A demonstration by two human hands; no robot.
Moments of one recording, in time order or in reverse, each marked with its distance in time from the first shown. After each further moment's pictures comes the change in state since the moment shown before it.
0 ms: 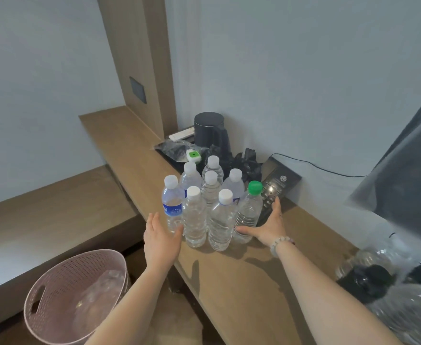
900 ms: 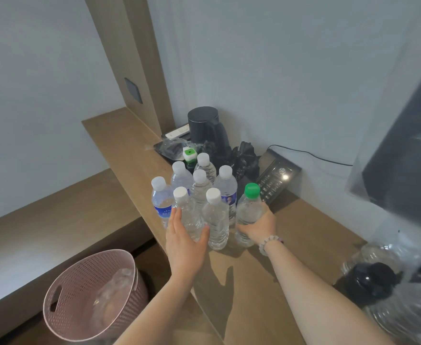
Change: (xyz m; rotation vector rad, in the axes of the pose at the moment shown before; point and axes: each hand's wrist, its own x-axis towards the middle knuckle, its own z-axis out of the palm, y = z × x) left_hand -0.042 0.046 0.044 -0.030 0.064 0.172; right_hand 0.010 0.008 0.008 0.116 0.028 -0.021
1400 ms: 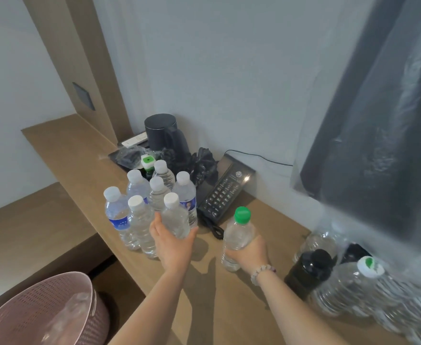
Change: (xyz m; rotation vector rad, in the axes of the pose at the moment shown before) left_hand 0.001 0.029 0.056 -0.224 -0.028 -0.158; right_hand -0.046 0.029 -0.054 -0.185 0.097 0.135
